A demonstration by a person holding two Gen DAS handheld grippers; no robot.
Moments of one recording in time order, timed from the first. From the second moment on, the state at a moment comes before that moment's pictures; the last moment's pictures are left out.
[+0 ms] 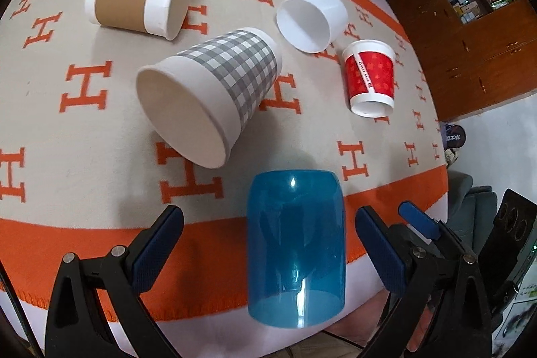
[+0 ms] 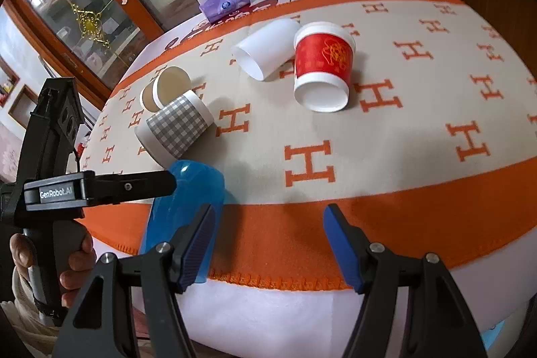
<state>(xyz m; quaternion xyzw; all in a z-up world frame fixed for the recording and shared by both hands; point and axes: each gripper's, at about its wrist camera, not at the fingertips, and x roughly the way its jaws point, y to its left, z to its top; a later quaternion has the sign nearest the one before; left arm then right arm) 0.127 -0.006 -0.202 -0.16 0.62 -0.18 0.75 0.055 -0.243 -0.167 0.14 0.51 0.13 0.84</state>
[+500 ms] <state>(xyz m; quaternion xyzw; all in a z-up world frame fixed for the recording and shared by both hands) 0.142 -0.051 -0.219 -0.10 0.67 -0.20 0.71 0.058 -0.250 -0.181 0.16 0.52 0.13 0.83</state>
